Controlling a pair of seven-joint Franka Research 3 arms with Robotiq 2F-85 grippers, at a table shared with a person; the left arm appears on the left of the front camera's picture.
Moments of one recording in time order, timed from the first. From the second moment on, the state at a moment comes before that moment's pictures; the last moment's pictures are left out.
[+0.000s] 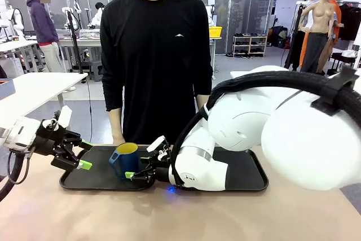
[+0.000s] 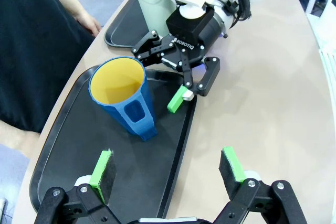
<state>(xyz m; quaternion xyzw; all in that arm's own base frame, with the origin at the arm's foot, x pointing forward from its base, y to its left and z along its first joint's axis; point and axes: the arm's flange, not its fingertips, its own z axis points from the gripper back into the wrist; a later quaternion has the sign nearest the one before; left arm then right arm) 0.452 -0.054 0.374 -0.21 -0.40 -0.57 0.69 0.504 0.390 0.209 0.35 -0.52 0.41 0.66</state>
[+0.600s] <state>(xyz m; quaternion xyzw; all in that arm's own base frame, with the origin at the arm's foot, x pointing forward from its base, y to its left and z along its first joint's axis) 0.453 -0.054 0.374 -0.21 -0.40 -0.57 0.69 0.451 0.342 0.226 0.31 -0.49 0.43 0.69</state>
